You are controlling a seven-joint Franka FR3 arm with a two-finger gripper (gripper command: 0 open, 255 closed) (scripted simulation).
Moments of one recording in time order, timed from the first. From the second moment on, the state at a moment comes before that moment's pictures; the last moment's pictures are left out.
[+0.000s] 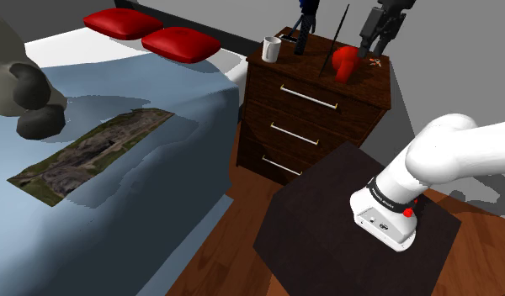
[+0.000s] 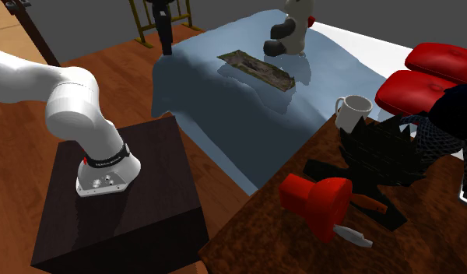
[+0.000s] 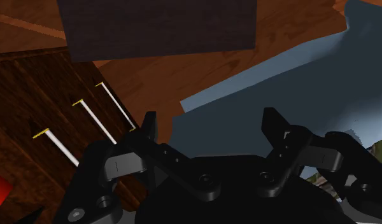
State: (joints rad) arm 0.02 -0.82 -0.07 -2.33 0.07 1.42 0.01
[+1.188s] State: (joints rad) arm -0.13 -0.54 -0.18 -2.44 -0.12 1.96 0.03
